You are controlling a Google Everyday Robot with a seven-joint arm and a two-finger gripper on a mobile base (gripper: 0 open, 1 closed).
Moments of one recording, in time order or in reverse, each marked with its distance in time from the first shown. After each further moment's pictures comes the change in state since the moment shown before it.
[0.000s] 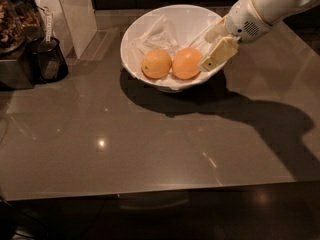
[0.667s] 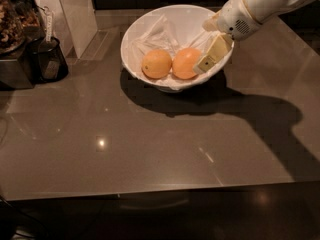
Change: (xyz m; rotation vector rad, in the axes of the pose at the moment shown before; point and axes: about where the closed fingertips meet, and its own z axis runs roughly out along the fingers) arm -0.012 -0.011 0.014 -0.010 -0.030 -0.021
